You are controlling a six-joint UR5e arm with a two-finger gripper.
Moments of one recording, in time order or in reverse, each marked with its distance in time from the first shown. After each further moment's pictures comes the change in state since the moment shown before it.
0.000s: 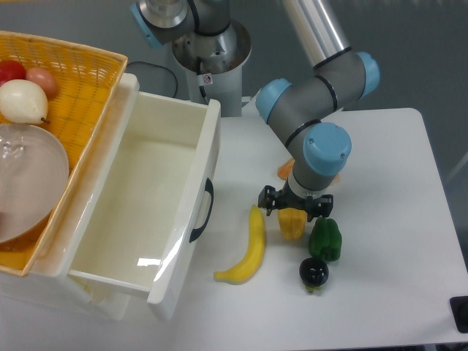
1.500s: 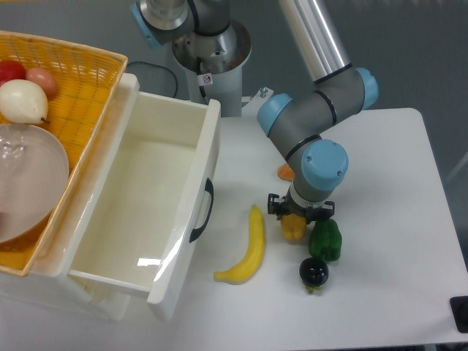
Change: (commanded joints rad) arm -0.008 -0.020 0.015 -0.002 0.040 -0.006
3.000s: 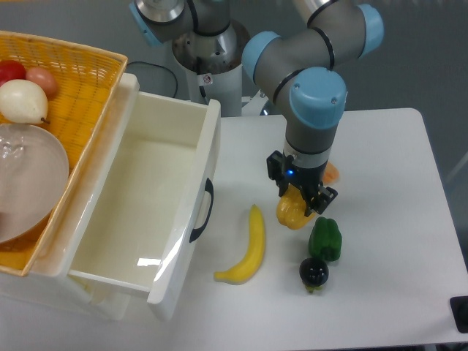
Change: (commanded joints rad) arm -0.071 0.212 0.094 -0.107 -0.023 0.680
